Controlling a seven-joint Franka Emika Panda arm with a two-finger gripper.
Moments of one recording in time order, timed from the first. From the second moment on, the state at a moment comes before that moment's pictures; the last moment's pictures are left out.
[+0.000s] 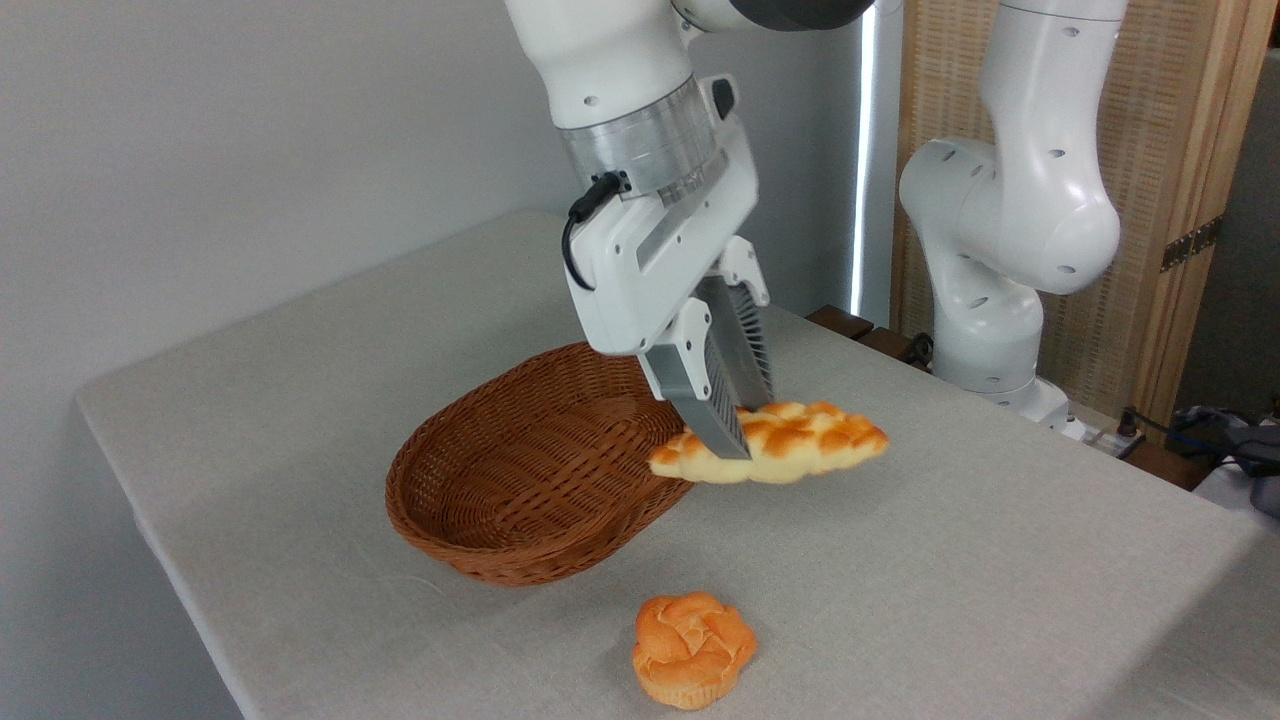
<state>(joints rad) -0.27 -0.22 0.31 -1.98 0.25 1.62 1.97</state>
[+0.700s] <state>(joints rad) -0.25 -0.22 0.39 -1.99 0.28 1.62 2.27</state>
